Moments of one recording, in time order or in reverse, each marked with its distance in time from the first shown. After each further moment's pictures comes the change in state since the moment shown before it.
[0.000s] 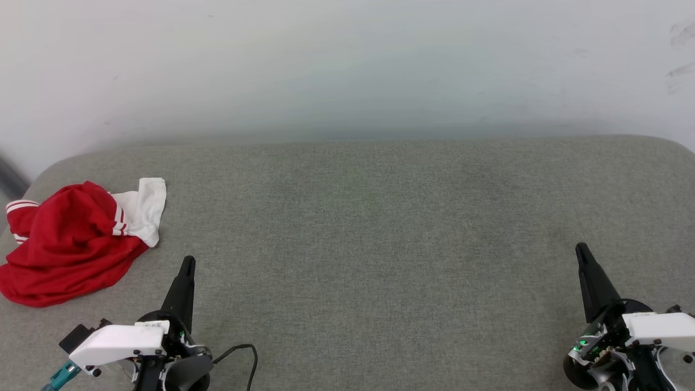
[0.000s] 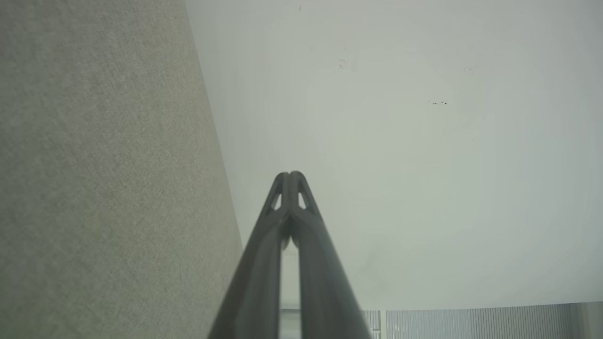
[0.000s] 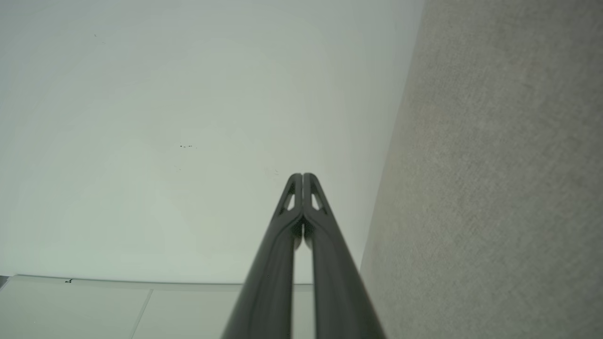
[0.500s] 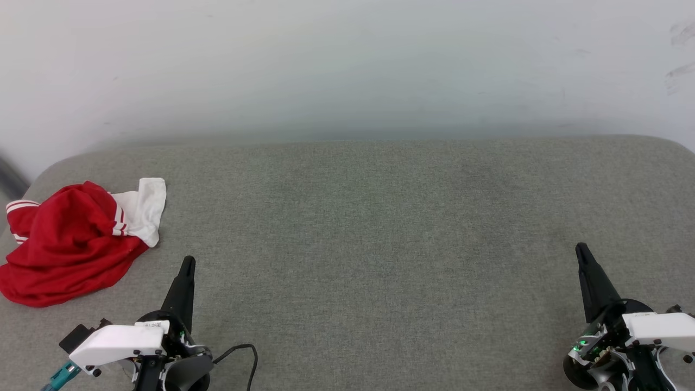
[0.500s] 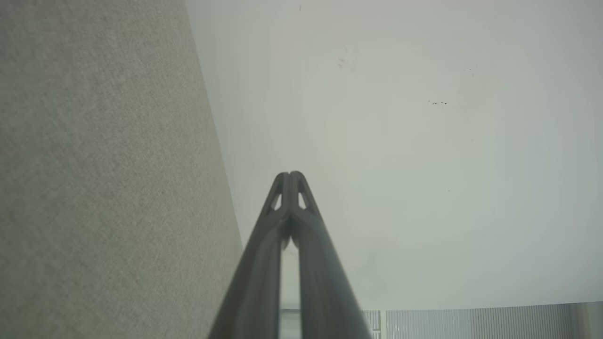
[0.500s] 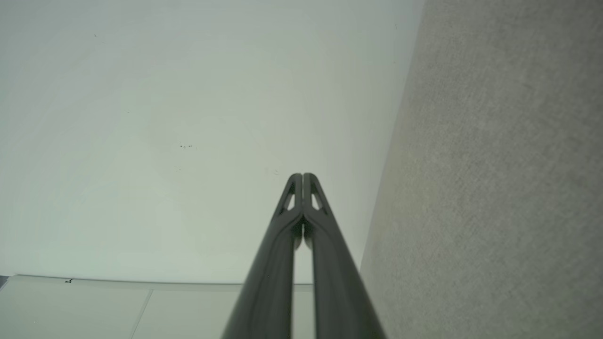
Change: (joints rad) left arm 0.000 0.000 0.000 0.000 0.000 0.000 0.000; right arm 0.000 0.000 0.000 0.000 0.000 0.000 0.000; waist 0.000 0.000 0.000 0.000
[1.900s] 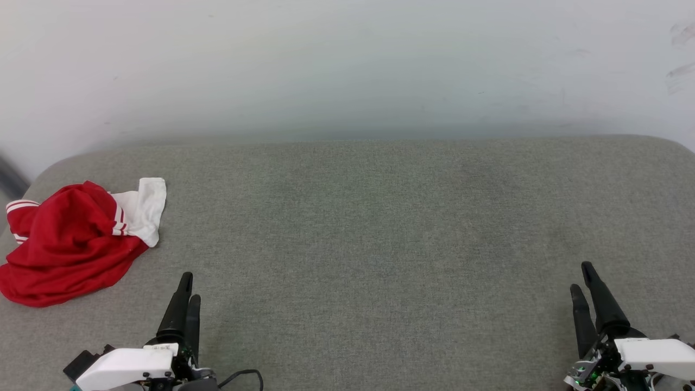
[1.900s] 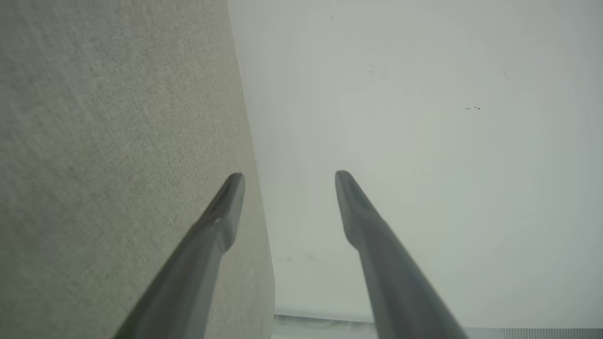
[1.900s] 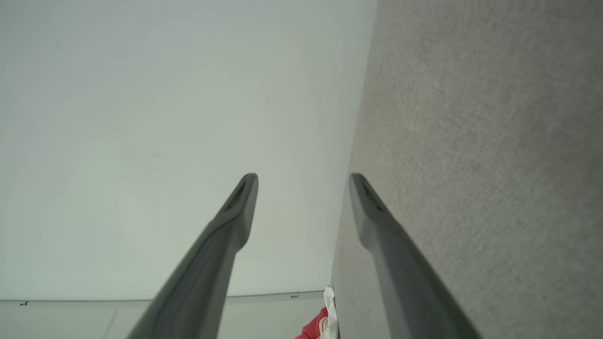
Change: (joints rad) left arm 0.062 -0.004 -0.024 0.015 0.035 0.001 -0.057; right arm 0.067 0.001 0.018 0.014 -0.035 0.000 -0.057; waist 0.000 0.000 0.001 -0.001
